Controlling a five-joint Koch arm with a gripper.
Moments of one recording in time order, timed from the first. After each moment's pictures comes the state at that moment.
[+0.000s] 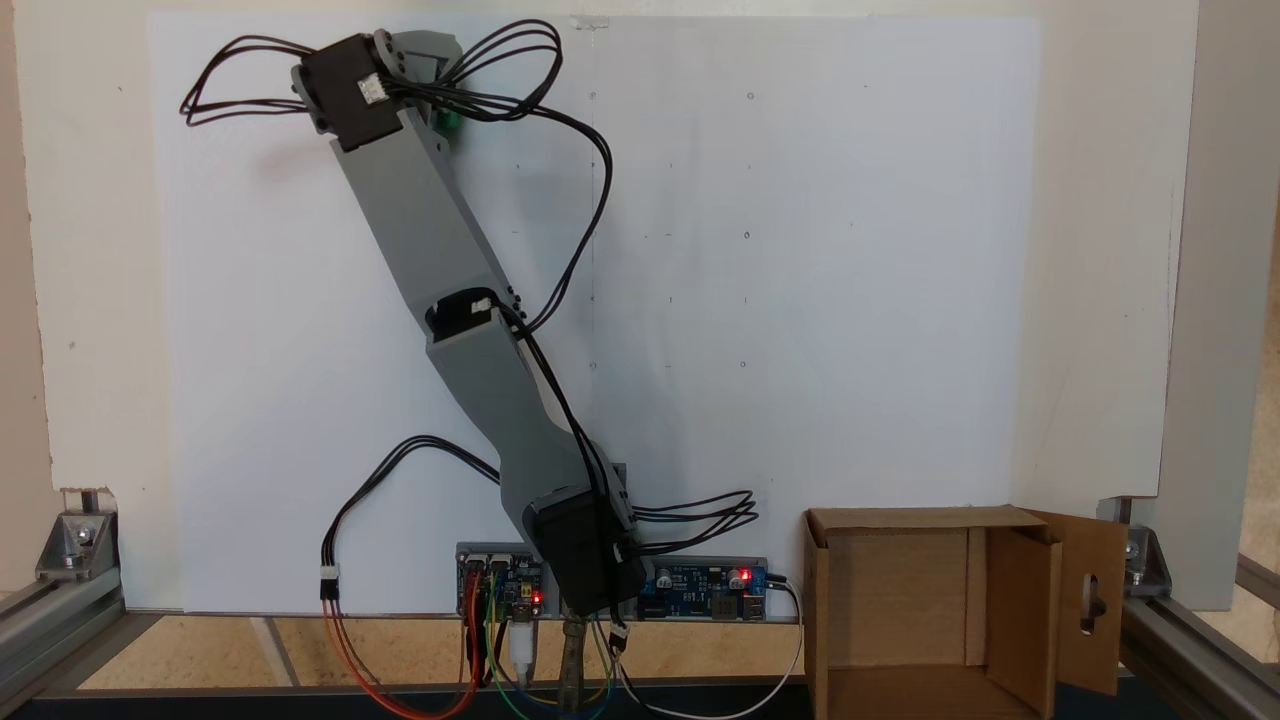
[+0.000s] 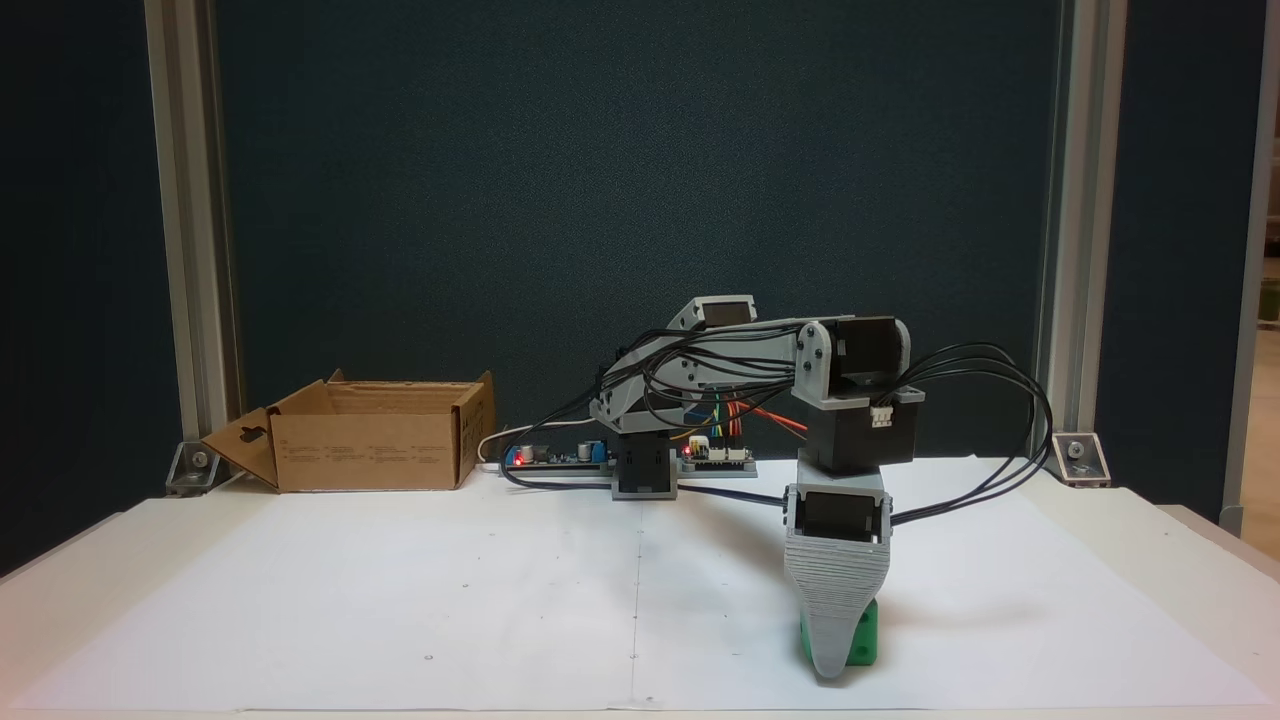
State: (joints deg) arm -22.4 26.4 13.9 76.6 30.8
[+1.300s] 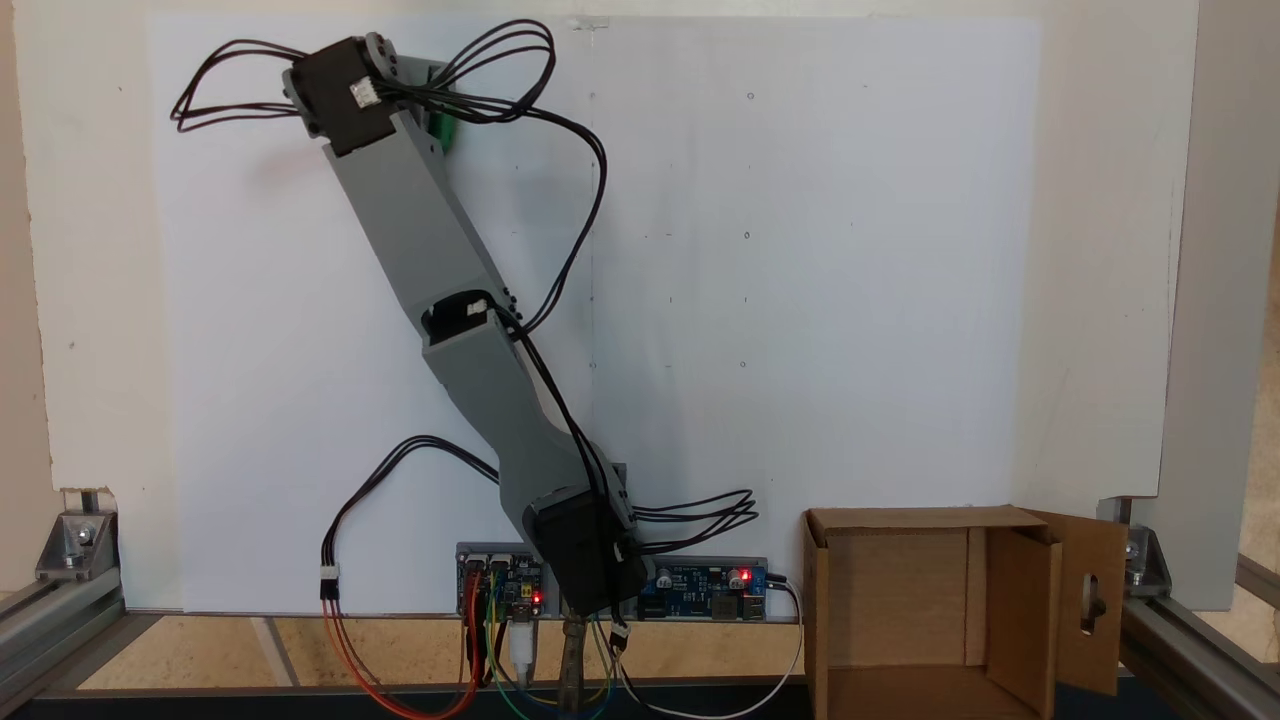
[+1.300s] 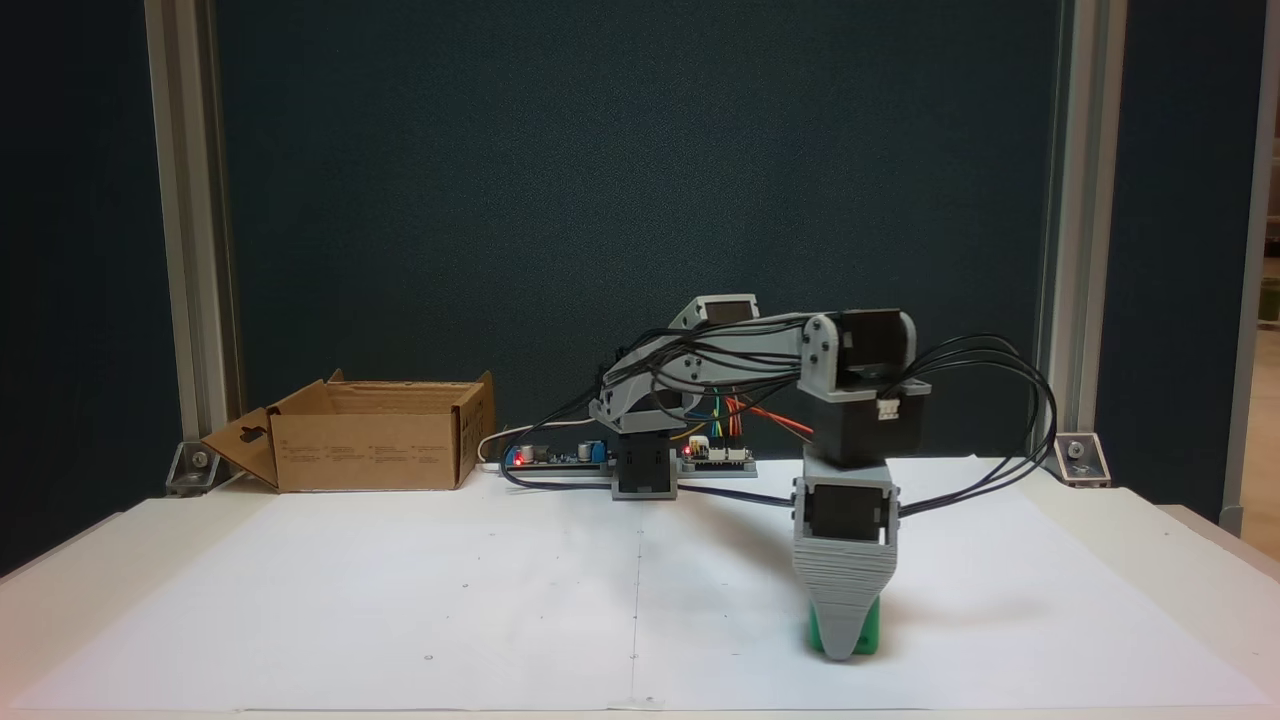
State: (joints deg) arm -24.3 27.2 13.1 78.8 30.8
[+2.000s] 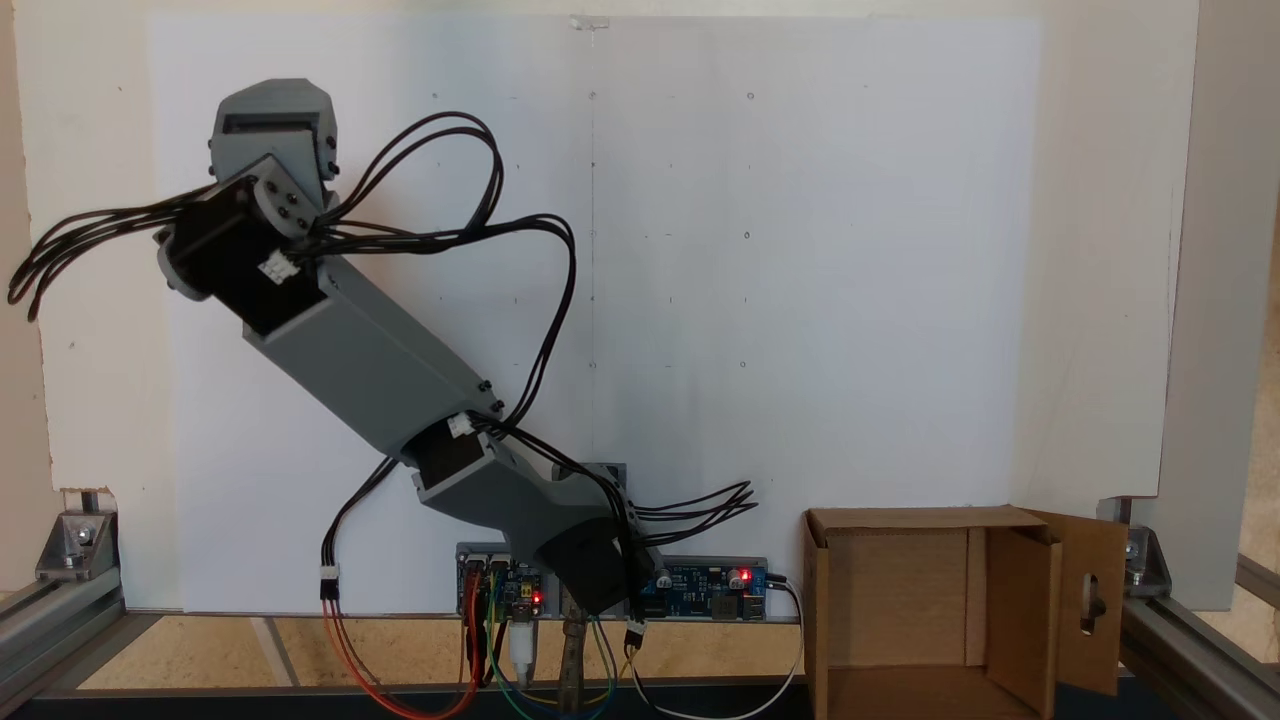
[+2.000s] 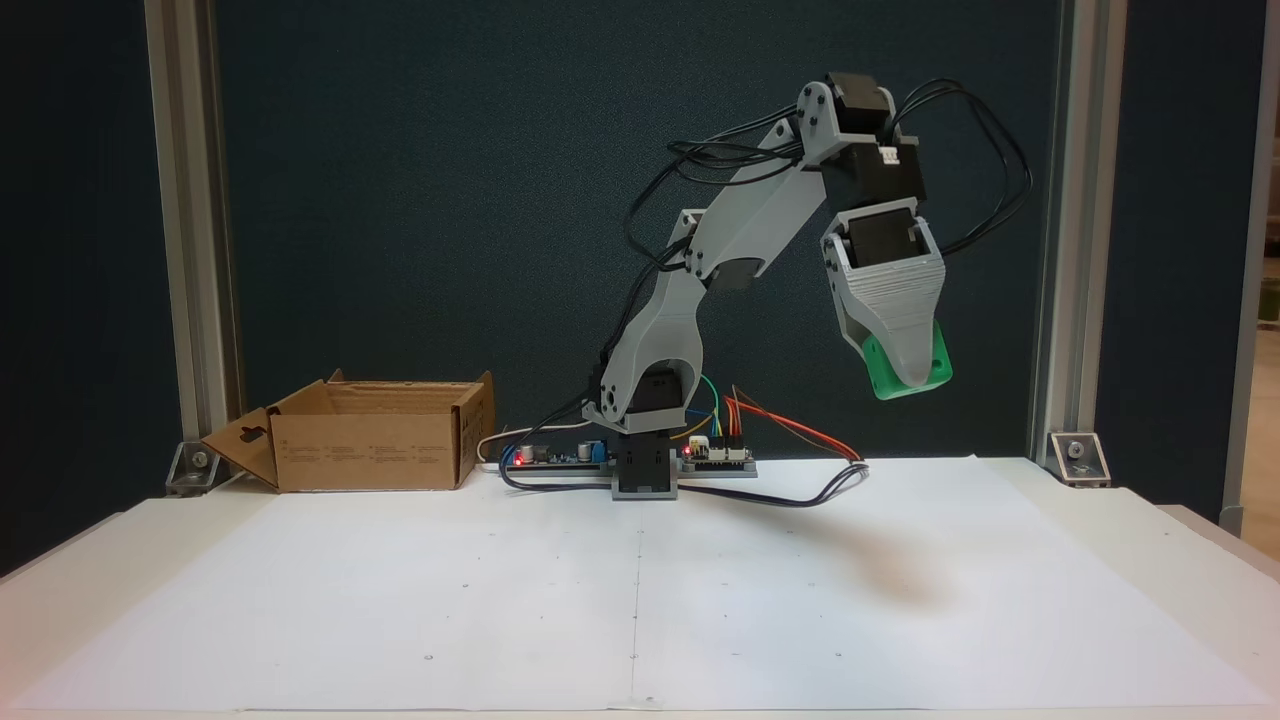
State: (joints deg) arm -31.6 52.6 13.1 80.1 30.8
